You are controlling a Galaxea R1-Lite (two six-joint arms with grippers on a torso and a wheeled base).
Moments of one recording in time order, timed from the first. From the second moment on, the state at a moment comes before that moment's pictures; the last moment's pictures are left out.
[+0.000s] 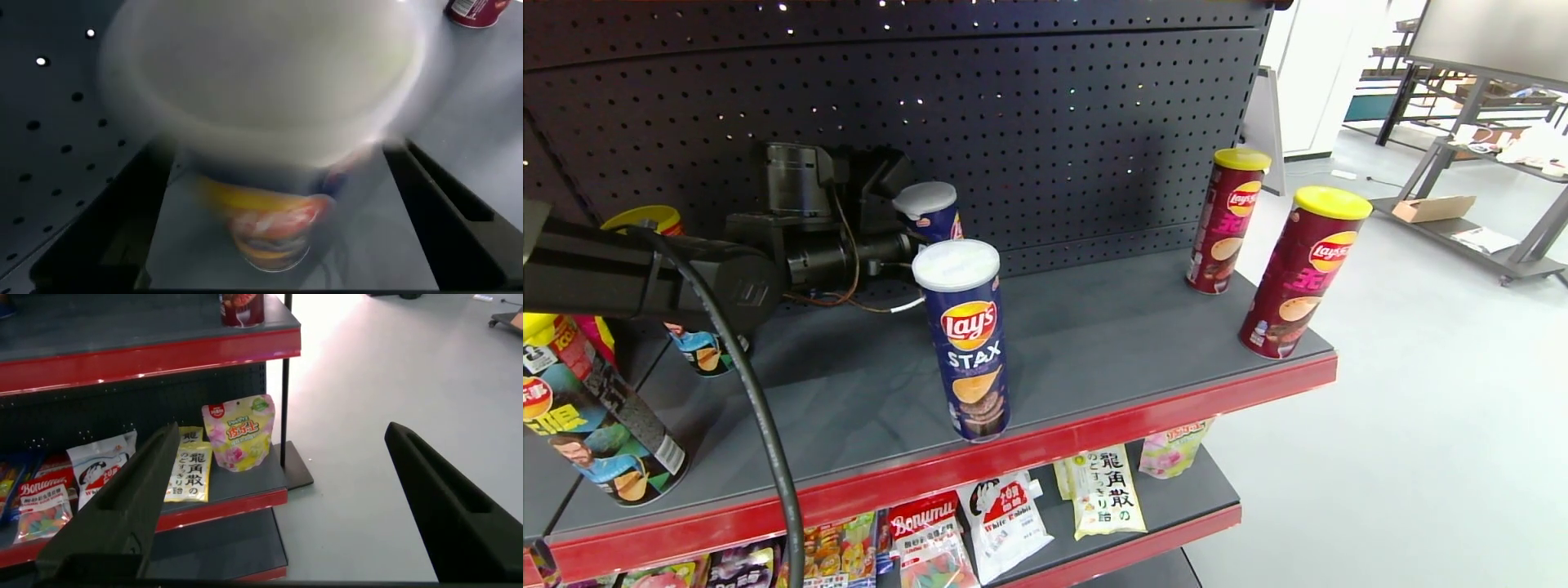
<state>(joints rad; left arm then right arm) -0.28 1.94 -1.26 -0.40 -0.23 0.14 0.00 0.00 0.00 0.00 0.02 0.00</state>
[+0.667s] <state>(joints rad) -0.22 1.72 -0.96 -0.40 -0.23 0.15 0.00 0.00 0.00 0.00 0.02 0.00</state>
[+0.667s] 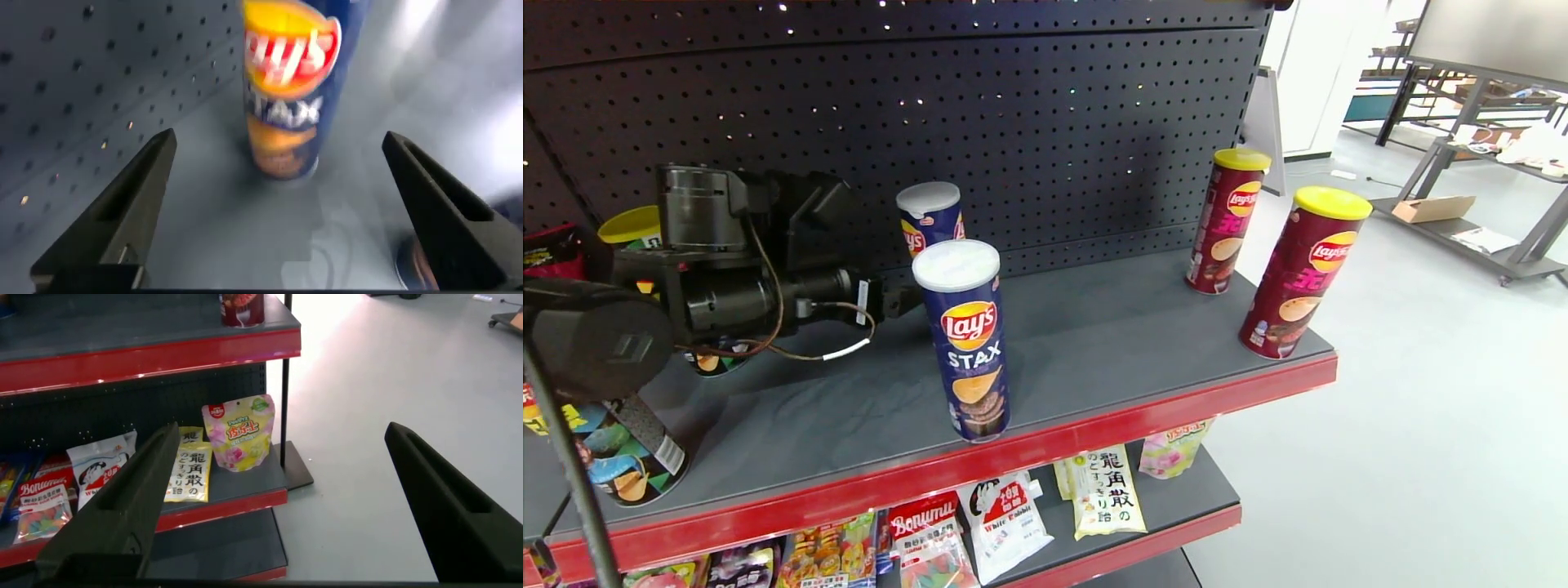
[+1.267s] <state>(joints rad) -0.21 1.21 -0.57 -0.28 -0.23 0.16 0.00 0.00 0.00 0.00 0.02 0.00</state>
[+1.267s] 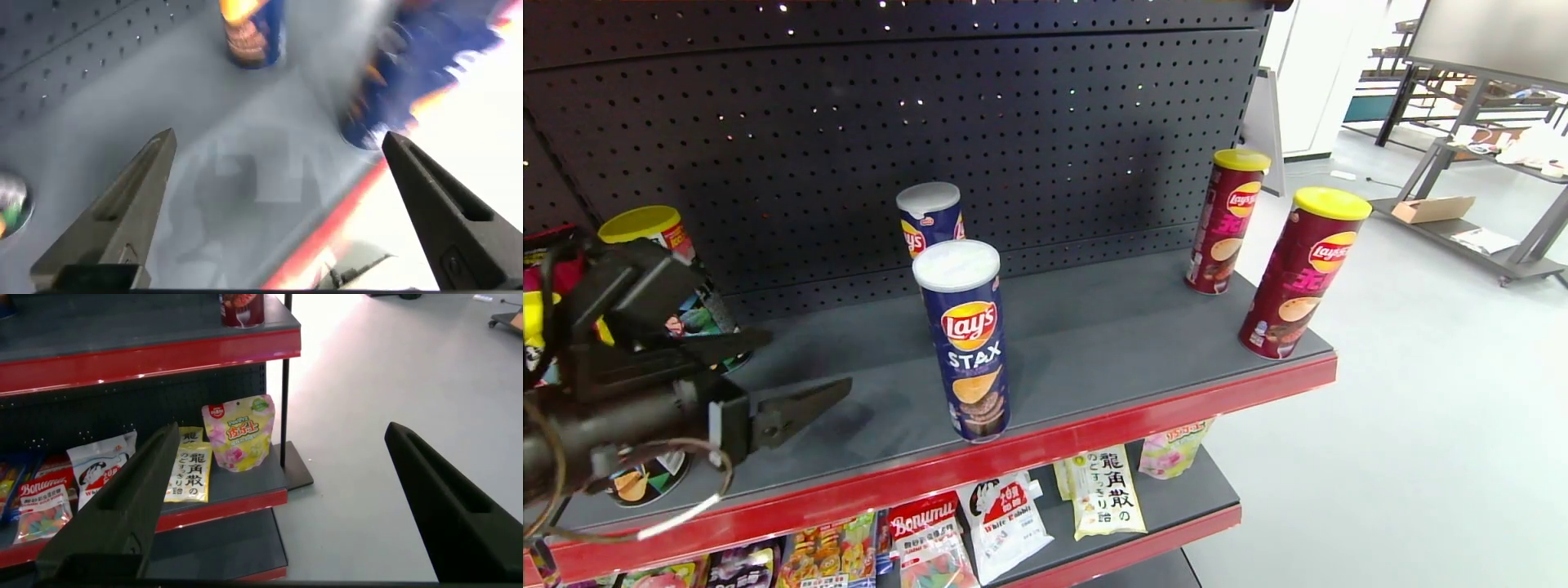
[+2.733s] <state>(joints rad) -0.06 0.10 -0.26 0.20 -0.01 -0.03 0.00 0.00 0.00 0.01 0.02 -0.01</state>
